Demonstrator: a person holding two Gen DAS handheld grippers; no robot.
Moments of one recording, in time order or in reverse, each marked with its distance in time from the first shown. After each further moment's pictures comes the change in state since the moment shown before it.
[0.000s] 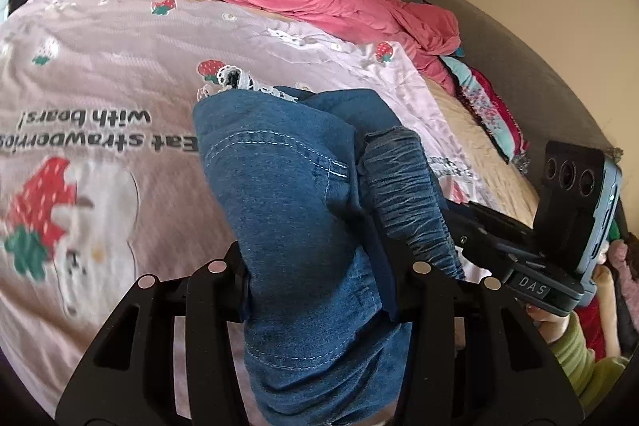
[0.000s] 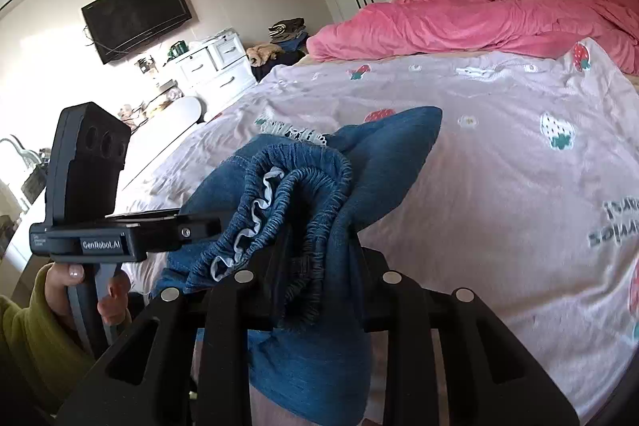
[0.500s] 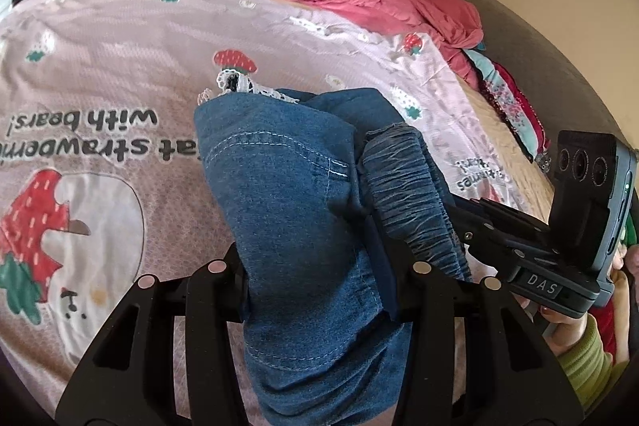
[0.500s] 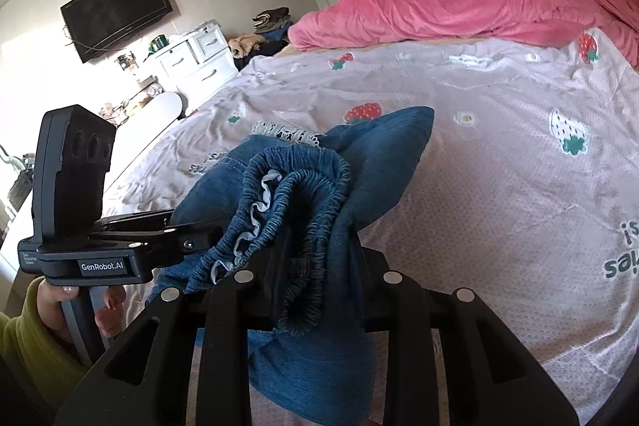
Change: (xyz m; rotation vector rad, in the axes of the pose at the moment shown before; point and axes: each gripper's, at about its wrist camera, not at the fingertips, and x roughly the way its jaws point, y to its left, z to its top) left arm 0.043 0.028 0.010 -0.012 0.036 0.051; right arm 0.049 -0.024 0.010 0.034 0.057 -0.041
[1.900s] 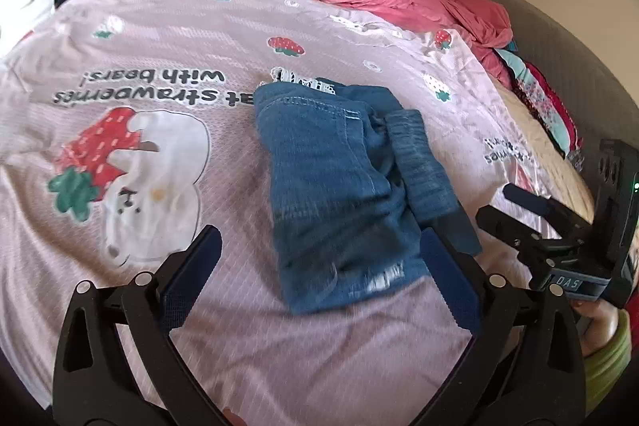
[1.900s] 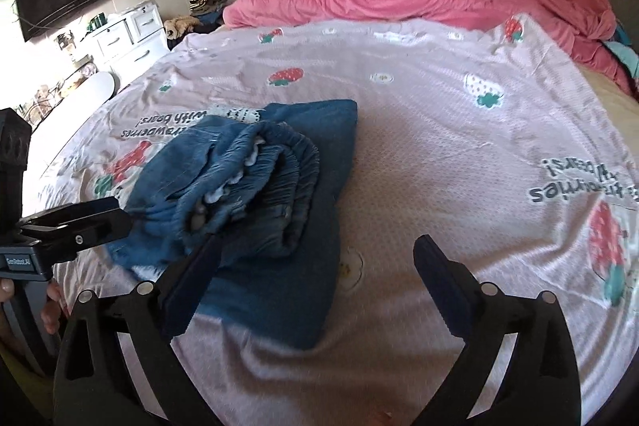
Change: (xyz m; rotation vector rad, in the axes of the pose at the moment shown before) left arm -0.052 -0.009 -0.065 -0.005 -0.049 0.179; right arm -0.032 0.010 -0.057 -0.014 0.020 -0.317
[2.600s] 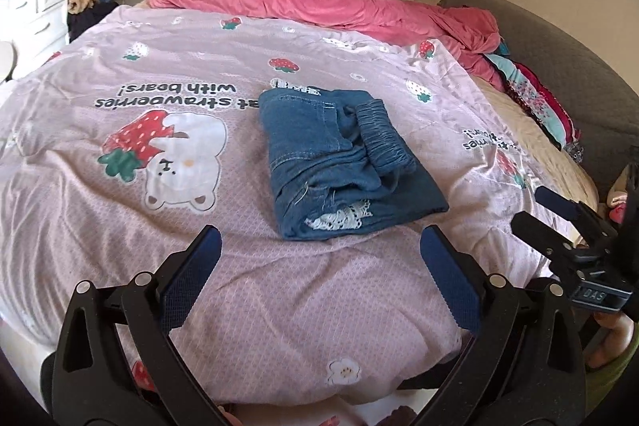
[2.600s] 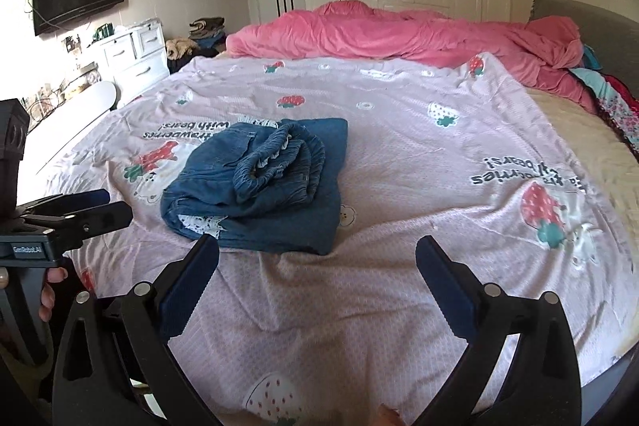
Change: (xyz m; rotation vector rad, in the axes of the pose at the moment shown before) left arm -0.061 -0.023 -0.050 0.039 -0.100 0.043; right arm -0.093 0.025 -0.054 -0.026 -0.142 -0.070
